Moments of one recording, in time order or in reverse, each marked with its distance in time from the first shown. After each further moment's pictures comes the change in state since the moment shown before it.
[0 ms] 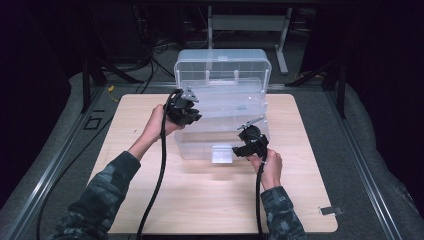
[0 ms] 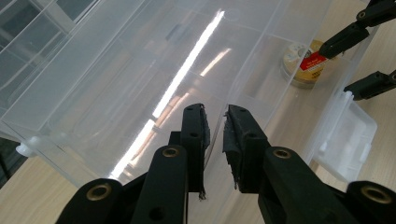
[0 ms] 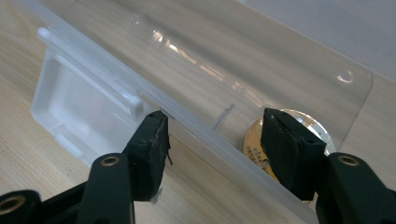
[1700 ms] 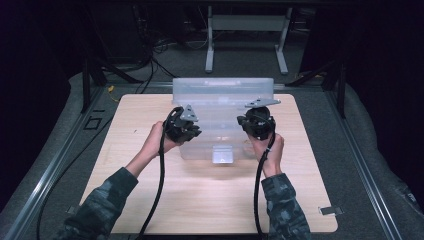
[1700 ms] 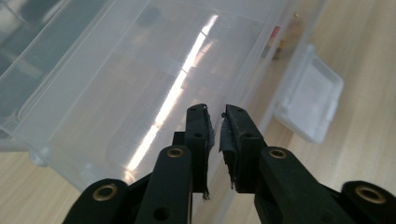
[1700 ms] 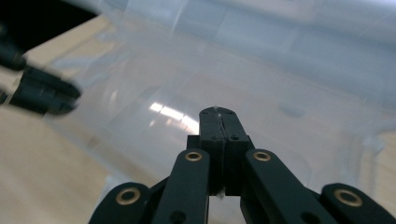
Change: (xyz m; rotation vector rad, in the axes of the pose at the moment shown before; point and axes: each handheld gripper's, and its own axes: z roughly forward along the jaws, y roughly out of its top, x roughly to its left) left arm -0.034 -0.035 0.006 0.008 -0.047 0.052; right arm 0.000 0.041 -0.068 -0.339 -0.039 0.043
